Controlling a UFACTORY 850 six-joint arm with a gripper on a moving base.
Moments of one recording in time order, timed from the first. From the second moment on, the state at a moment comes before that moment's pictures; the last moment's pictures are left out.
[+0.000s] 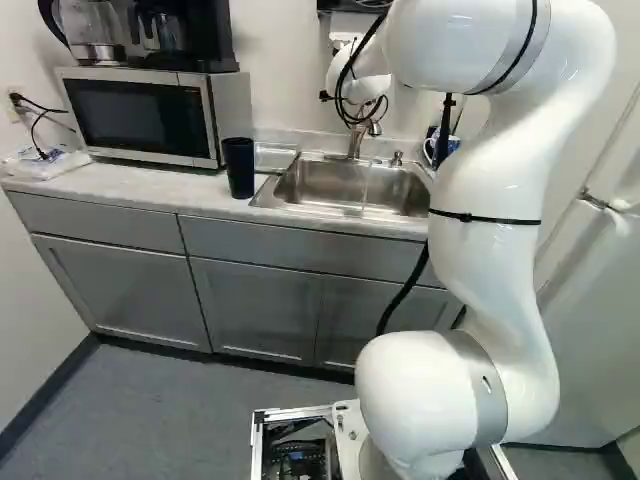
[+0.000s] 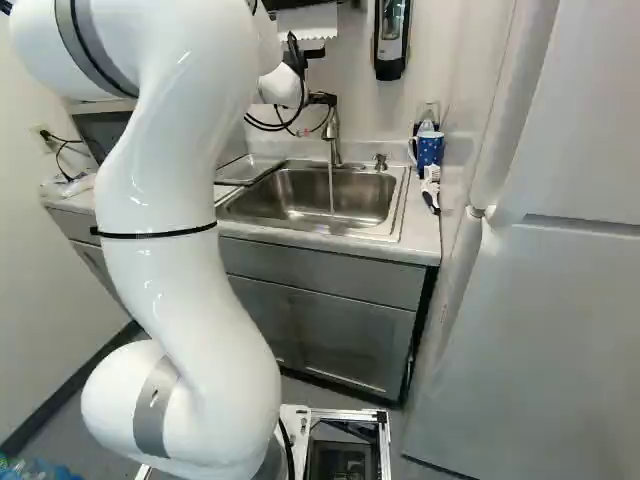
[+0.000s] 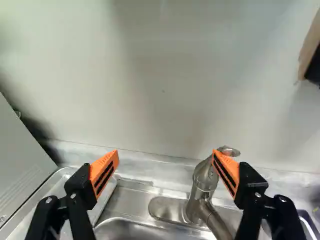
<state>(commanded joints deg) -2.2 -21.7 -84.2 1.0 15.6 0.0</state>
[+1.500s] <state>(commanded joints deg) -4.6 -5.2 -65.8 1.0 15.6 0.0</state>
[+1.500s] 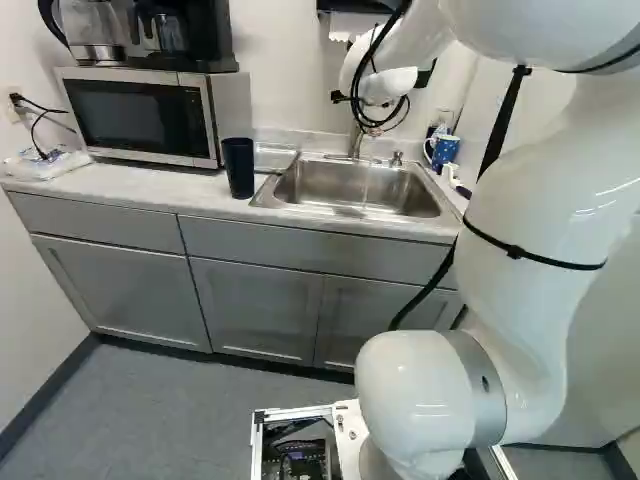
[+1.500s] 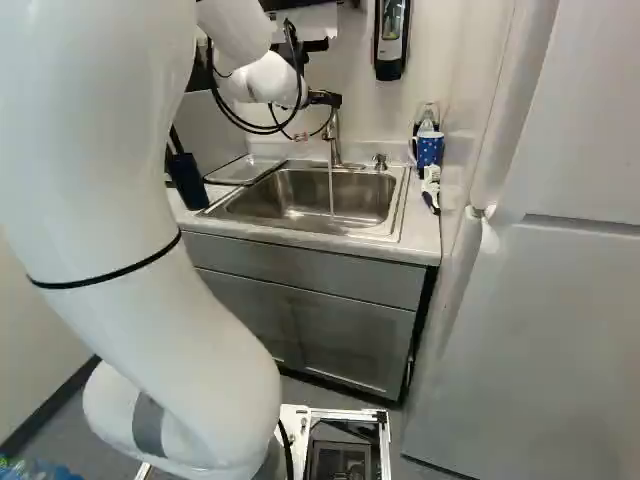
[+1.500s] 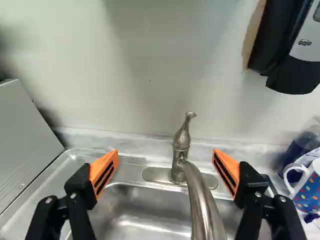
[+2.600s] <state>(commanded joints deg) -7.3 10.2 -50.7 1.0 6.4 0.0</state>
